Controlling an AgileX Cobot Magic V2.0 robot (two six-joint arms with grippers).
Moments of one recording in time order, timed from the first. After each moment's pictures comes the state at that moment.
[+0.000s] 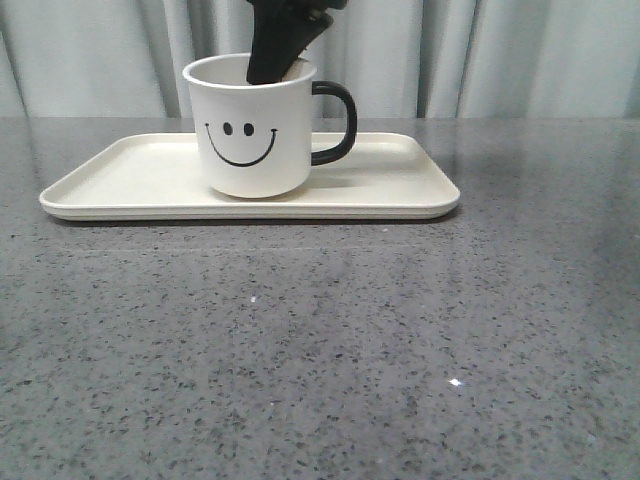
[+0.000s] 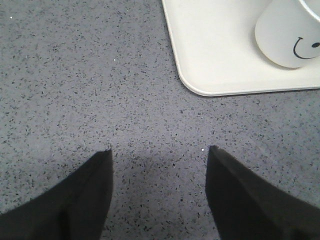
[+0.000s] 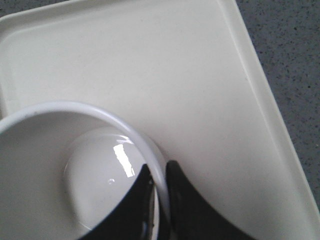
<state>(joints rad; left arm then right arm) -0.10 0.71 -0.74 -0.19 0.85 -0.02 0.52 2.20 -2.31 0.37 1.25 -0.79</state>
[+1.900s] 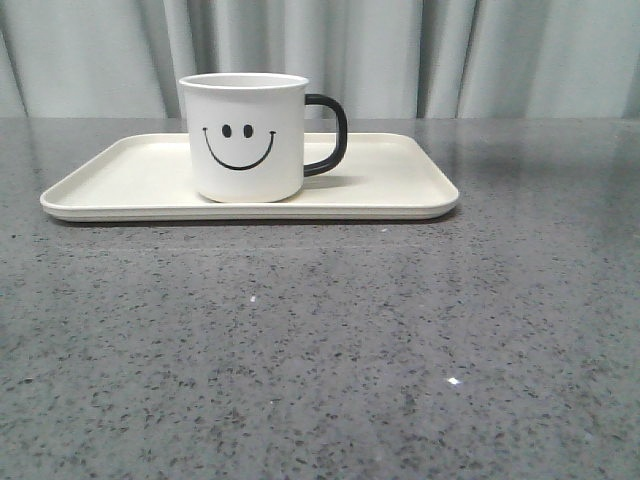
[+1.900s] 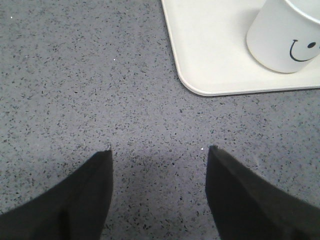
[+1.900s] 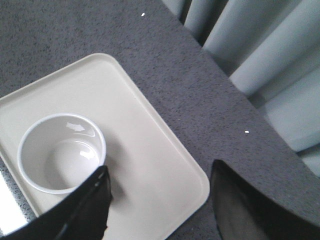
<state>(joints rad) -0.10 0.71 -0.74 -0.19 0.85 -0.02 0.38 1.80 -2.25 0.31 1.23 -0.55</state>
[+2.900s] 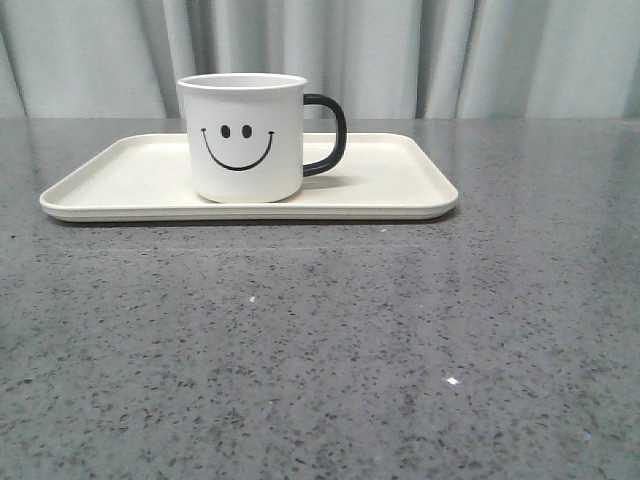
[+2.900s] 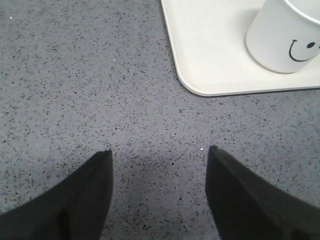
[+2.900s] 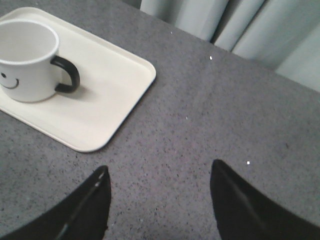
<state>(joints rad) -0.10 0.71 -0.74 -0.19 0.85 -0.02 0.24 0.80 -0.95 0.15 0.71 -0.33</state>
